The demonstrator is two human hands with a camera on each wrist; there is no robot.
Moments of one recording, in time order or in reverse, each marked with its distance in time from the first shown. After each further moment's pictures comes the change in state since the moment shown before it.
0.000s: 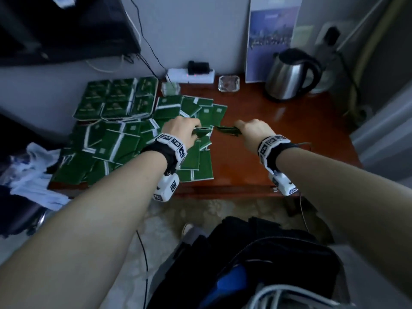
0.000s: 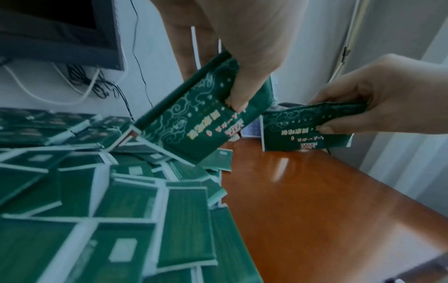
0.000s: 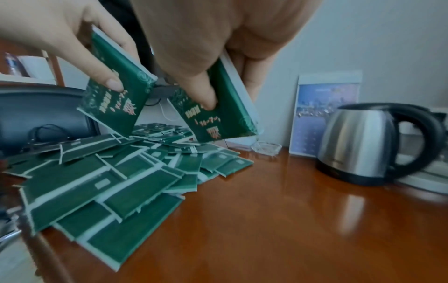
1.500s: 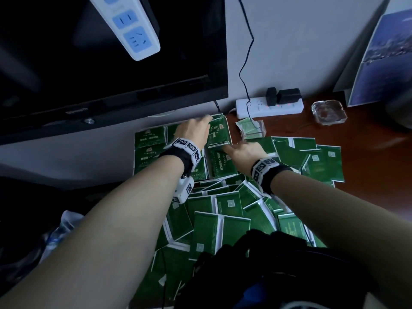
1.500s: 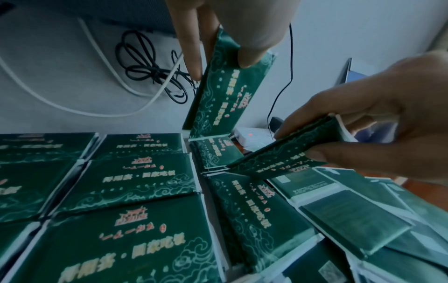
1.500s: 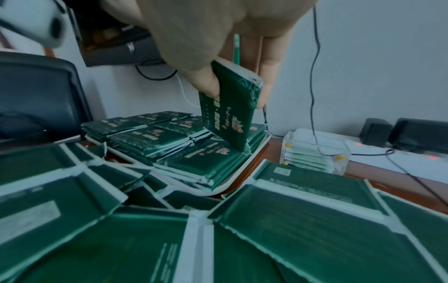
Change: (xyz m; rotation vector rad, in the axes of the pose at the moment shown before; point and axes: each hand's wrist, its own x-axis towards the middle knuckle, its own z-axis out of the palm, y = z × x) left_hand 0.263 -0.391 0.020 -0.014 0.148 0.152; right_hand 0.381 -0.275 0.024 -0.092 -0.079 -0.034
